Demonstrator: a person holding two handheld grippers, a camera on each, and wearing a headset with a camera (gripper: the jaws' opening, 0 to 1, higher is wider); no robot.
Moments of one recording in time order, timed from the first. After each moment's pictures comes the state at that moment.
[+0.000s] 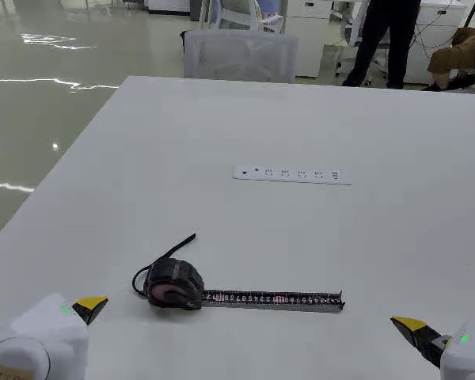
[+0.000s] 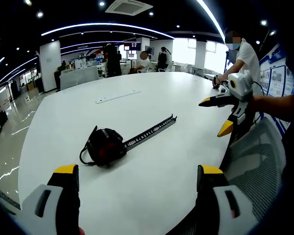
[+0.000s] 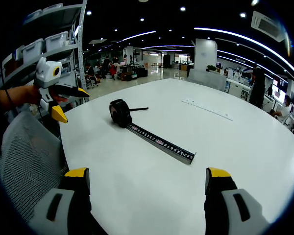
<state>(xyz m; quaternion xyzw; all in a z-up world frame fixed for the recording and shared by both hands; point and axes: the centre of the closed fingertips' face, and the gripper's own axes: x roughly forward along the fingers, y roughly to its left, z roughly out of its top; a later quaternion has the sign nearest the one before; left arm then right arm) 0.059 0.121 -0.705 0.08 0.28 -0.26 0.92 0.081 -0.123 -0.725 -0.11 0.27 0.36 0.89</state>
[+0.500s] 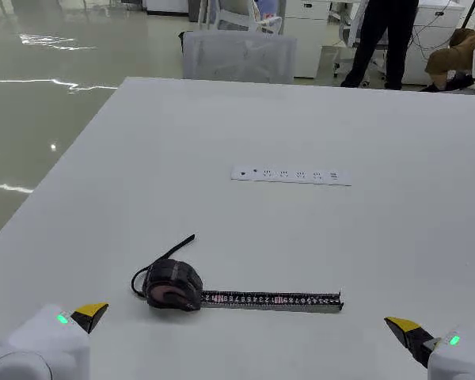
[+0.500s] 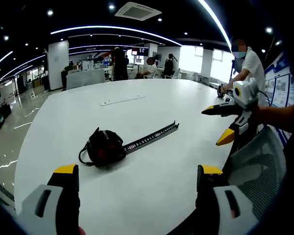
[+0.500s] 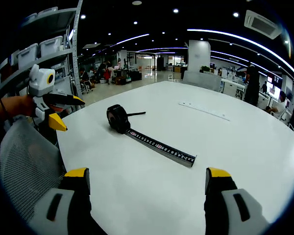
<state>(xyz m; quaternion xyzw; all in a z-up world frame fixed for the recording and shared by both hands) 0.059 0.114 -0.703 0.05 0.27 -0.23 0.93 0.081 -0.115 -0.717 -0.09 0.26 0.34 0.90</state>
